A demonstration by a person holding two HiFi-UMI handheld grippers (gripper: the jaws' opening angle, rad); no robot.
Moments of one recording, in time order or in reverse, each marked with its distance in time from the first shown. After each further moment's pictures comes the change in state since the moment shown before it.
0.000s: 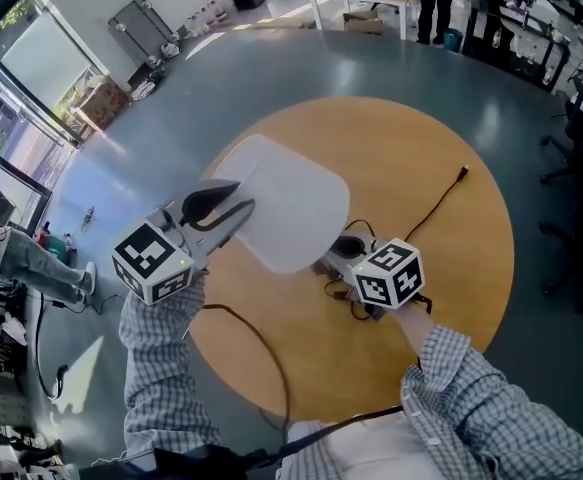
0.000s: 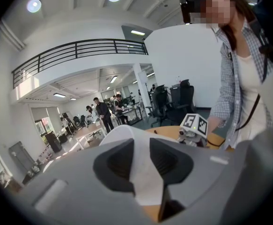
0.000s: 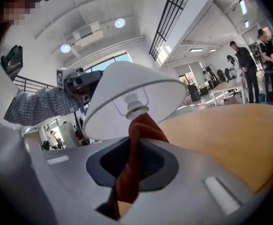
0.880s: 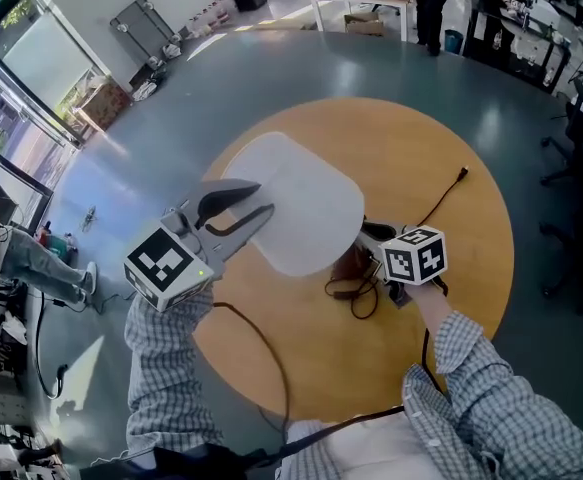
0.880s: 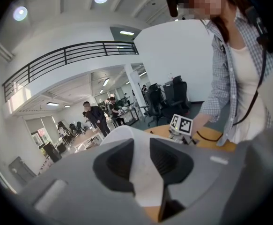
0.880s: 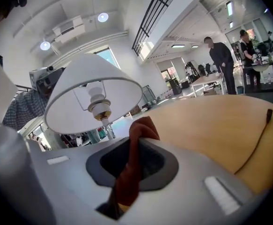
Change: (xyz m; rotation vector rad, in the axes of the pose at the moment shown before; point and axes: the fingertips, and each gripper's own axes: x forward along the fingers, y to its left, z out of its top) left arm 0.018 -0.034 0.028 0.093 0.018 -0.025; right arm -0.044 -0.085 -0.022 0.113 0.066 -0.179
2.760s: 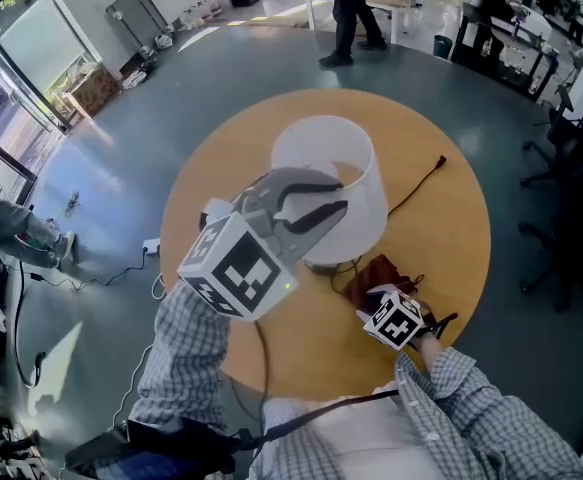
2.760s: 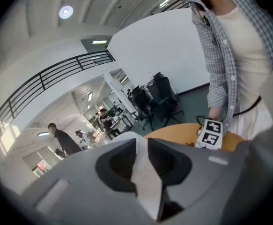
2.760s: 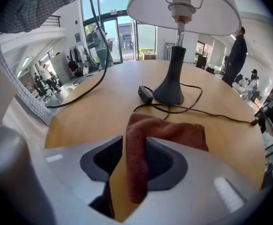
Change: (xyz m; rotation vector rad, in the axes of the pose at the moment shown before) left arm 0.045 -0.098 0.054 0.343 -0.041 -0.074; right arm -0.090 0.042 -0.215 -0.515 0.677 -0.085
